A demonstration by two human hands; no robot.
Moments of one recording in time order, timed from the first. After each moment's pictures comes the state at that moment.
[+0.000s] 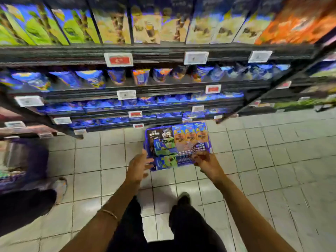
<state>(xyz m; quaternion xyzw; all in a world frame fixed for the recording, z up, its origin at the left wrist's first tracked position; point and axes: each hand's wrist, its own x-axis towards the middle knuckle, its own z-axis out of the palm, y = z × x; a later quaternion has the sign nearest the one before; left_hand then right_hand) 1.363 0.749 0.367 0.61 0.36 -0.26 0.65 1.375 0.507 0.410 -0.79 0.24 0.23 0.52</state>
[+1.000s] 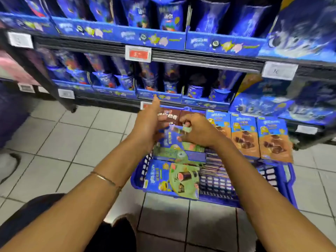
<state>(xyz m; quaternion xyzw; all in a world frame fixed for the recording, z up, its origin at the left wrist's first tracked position) 1.472 0.655 -0.029 0.56 0.40 -0.03 0.72 1.566 0.506 -0.122 -0.90 -0.29 0.18 0.27</state>
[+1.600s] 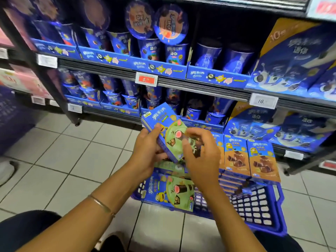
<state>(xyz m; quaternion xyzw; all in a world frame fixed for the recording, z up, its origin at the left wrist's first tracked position) 1.429 0.648 -0.033 0.50 0.29 0.06 0.81 1.459 0.506 -0.063 -0.78 -0.18 -0.16 0.57</state>
